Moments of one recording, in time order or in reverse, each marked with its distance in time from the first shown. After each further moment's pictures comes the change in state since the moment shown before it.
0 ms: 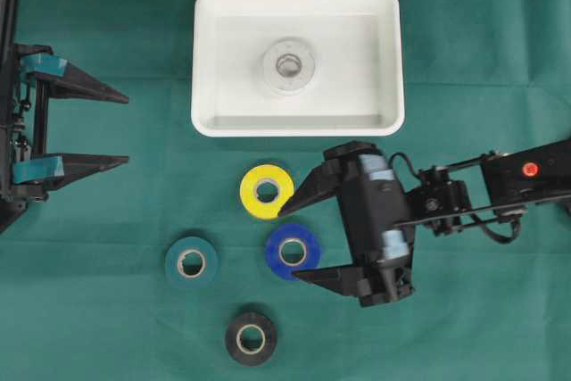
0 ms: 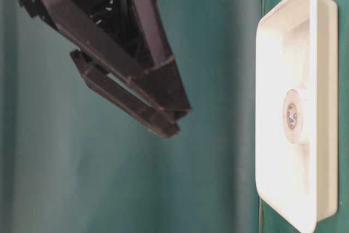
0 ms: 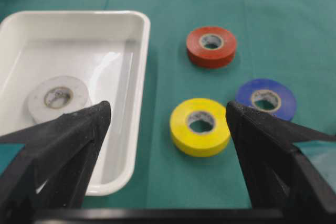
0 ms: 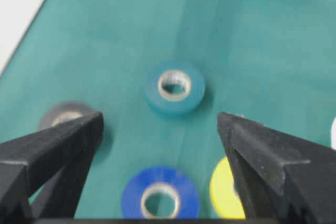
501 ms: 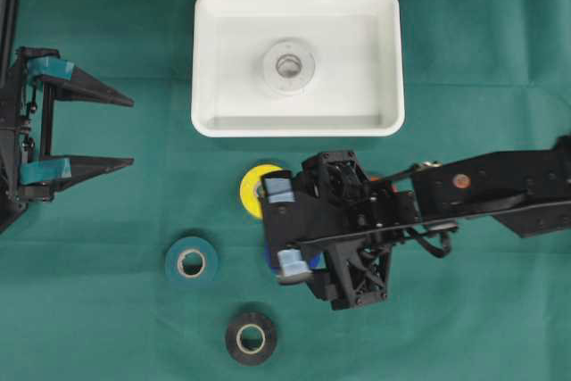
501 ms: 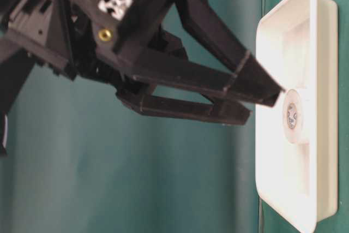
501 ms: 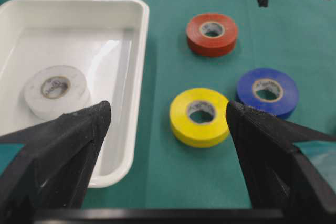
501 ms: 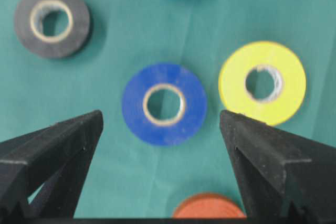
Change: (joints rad) left arm 0.000 0.028 0.000 -0.002 -0.002 0.000; right arm 0.000 0.179 -0.304 -0.005 0.586 0.037
